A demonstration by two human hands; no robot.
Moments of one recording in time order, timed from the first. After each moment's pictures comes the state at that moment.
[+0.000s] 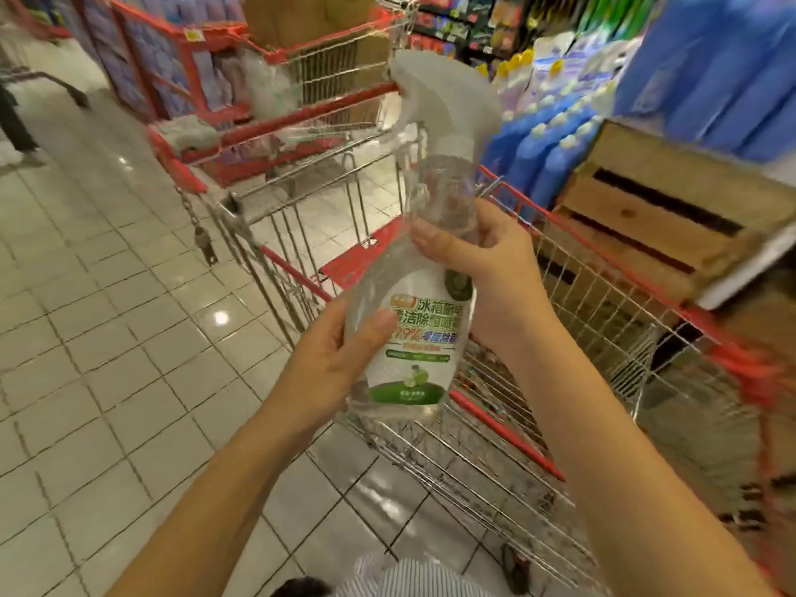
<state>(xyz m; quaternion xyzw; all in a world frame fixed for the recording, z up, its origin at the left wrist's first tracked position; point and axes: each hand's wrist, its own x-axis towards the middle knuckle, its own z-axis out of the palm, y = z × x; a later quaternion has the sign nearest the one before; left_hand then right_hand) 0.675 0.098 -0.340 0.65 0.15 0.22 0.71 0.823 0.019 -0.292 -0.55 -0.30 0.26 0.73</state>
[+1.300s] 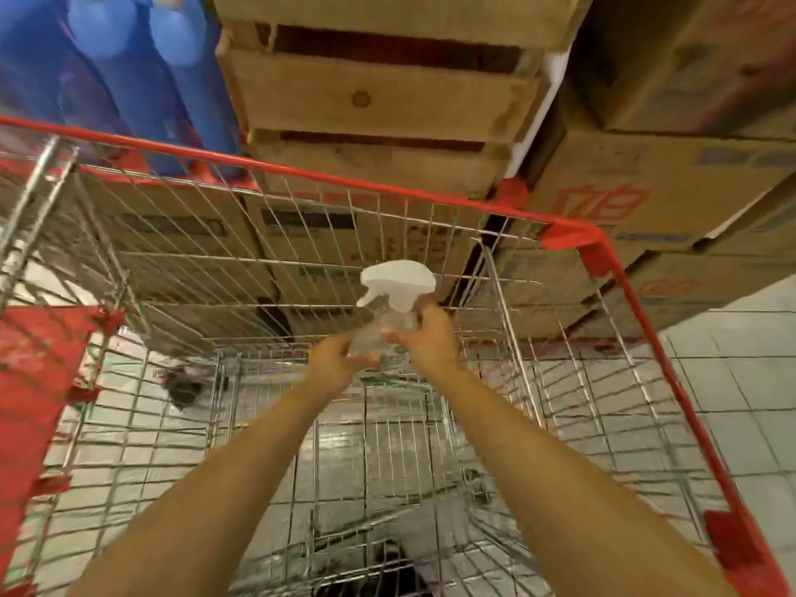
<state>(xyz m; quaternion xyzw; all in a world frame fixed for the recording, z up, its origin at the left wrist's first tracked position) 1.115 0.056 -0.641 0.83 0.04 -0.20 0.52 1.122 -0.092 -0.587 -0.81 0.11 0.07 0.57</state>
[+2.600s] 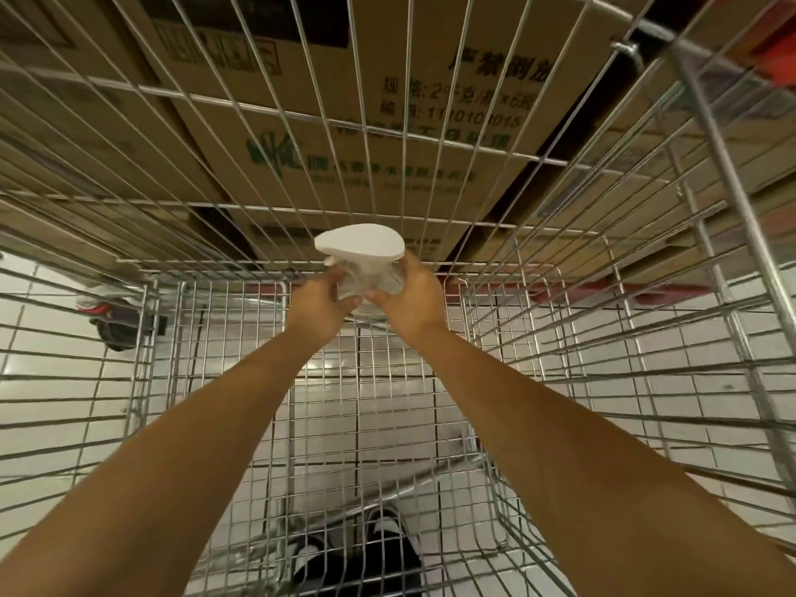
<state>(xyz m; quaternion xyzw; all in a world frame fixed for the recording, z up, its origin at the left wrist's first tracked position) 1.181 0.052 -0.842 0.88 0.10 -0.15 0.45 1.178 -0.080 -0.806 -0.89 0.14 0.11 0.42</state>
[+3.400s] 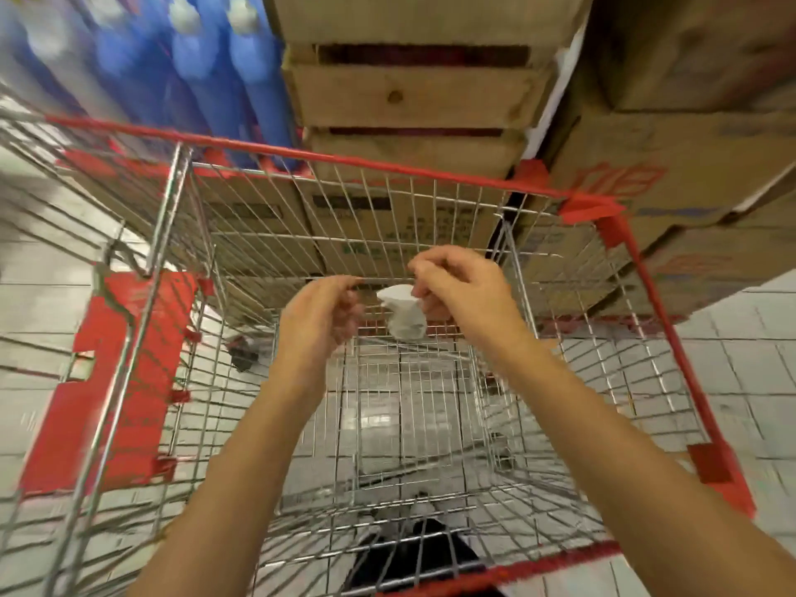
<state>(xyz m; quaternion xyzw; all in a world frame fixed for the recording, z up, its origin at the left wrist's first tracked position) 1.031 0.081 -0.458 0.61 0.21 -0.04 0.76 1.050 -0.084 -0.432 -0.76 0.03 0.09 0.64</state>
